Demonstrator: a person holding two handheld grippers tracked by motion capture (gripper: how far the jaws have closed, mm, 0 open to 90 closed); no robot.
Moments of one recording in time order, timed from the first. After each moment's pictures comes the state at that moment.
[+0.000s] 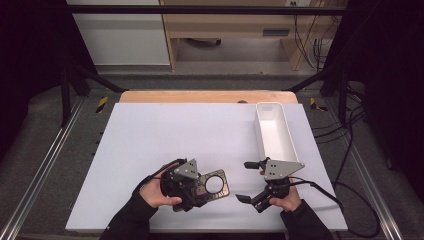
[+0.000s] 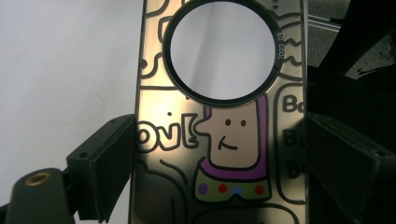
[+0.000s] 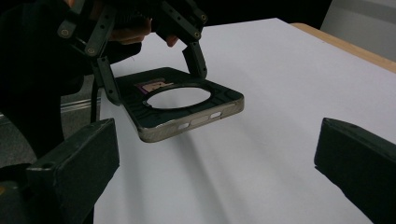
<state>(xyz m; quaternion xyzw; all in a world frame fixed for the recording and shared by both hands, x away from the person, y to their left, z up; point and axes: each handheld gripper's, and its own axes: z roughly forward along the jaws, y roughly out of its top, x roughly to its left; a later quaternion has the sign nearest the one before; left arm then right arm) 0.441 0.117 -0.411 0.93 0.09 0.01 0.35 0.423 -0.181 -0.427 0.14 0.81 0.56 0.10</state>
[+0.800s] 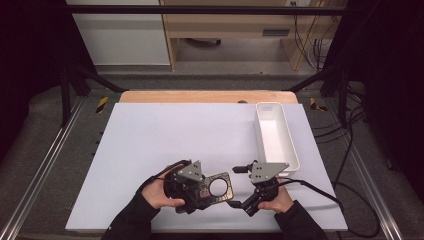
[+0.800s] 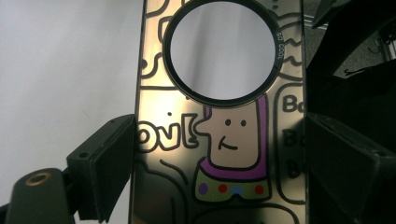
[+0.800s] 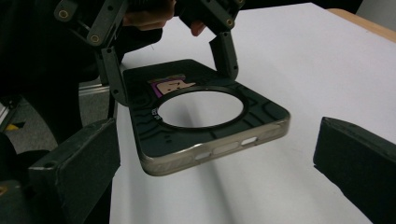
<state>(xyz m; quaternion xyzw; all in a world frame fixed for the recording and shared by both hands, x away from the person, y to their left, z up) 0.437 0.108 -0.407 0.93 0.07 0.00 0.35 0.423 -0.154 -0.431 0.11 0.84 0.53 0.06</state>
